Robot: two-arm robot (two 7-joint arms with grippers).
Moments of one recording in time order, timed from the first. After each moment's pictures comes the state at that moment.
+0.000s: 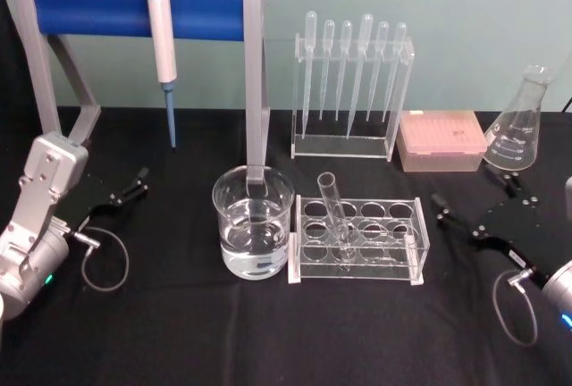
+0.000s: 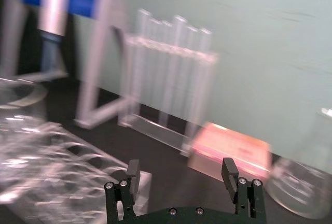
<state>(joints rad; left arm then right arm) -0.20 0.60 0.45 -1.41 -0.25 -0.12 0.03 -0.03 0.53 -0.19 -1.60 0.29 -0.15 0.24</state>
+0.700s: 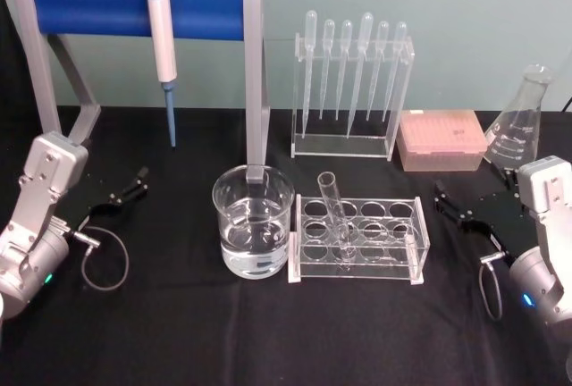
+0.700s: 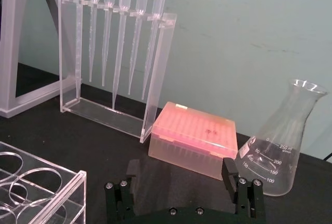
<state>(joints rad) -0.20 0.60 0.45 -1.41 -0.25 -0.12 0.03 0.11 0.37 -0.21 -1.38 0.10 -0.15 0.08</state>
